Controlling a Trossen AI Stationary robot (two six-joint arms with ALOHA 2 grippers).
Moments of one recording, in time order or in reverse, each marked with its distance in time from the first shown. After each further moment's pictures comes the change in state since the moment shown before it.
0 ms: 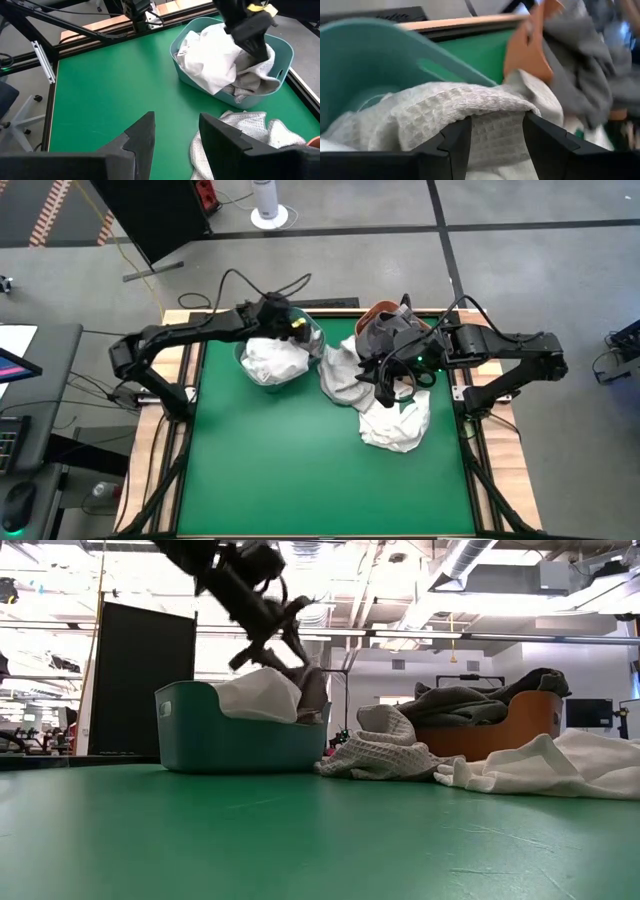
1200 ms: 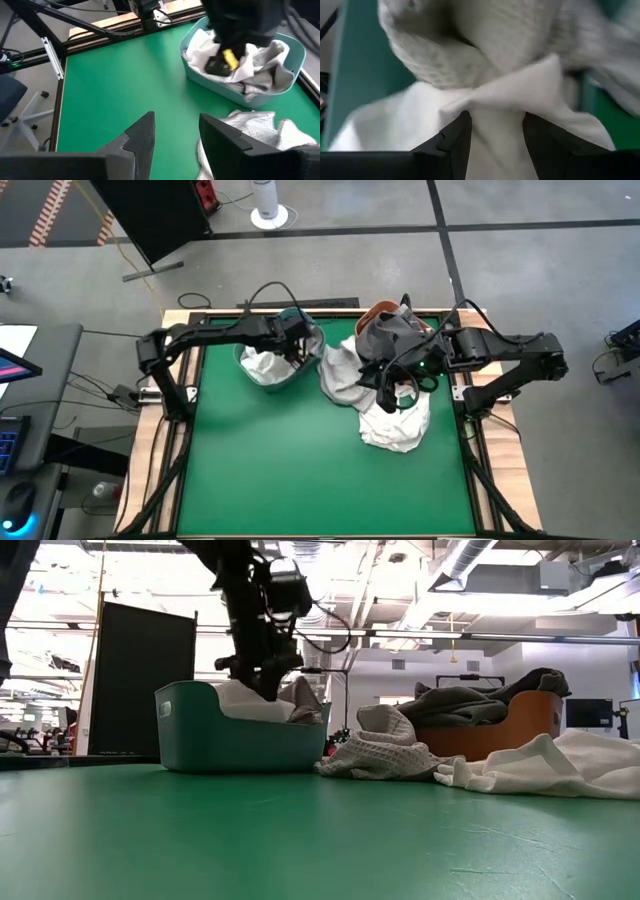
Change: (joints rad) left arm -0.139 0.196 0.226 -0.584 -0.340 0.367; right arm 0.028 0.000 0.000 -0.001 -0.001 0.011
